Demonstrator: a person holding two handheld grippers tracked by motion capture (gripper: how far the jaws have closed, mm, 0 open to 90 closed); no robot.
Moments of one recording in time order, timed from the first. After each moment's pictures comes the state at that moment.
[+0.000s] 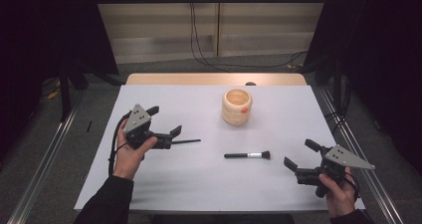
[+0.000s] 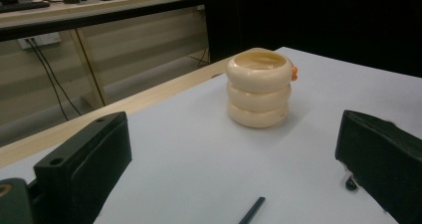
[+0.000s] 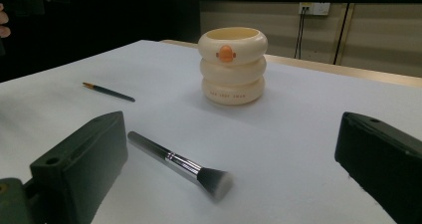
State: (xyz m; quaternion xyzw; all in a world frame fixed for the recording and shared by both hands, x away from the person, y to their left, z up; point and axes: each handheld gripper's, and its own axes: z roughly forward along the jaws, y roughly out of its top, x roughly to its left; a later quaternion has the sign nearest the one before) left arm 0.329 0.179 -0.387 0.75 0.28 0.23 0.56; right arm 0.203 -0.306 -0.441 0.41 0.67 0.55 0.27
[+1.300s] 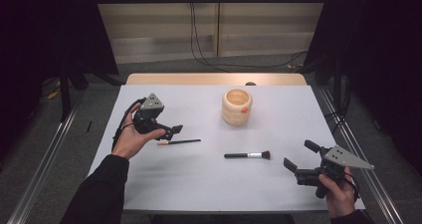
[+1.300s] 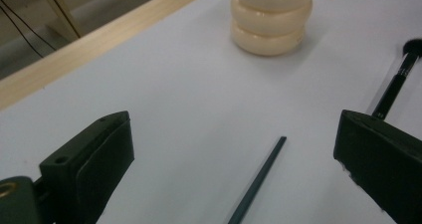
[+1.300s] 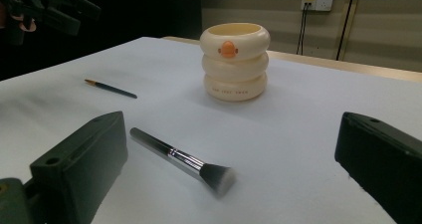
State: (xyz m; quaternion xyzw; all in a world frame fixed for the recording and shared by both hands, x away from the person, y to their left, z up) left arm 0.378 0.171 -0.395 0.86 0.28 0.15 0.40; right arm 0.203 -0.305 -0.442 0.41 0.67 0.55 0.27
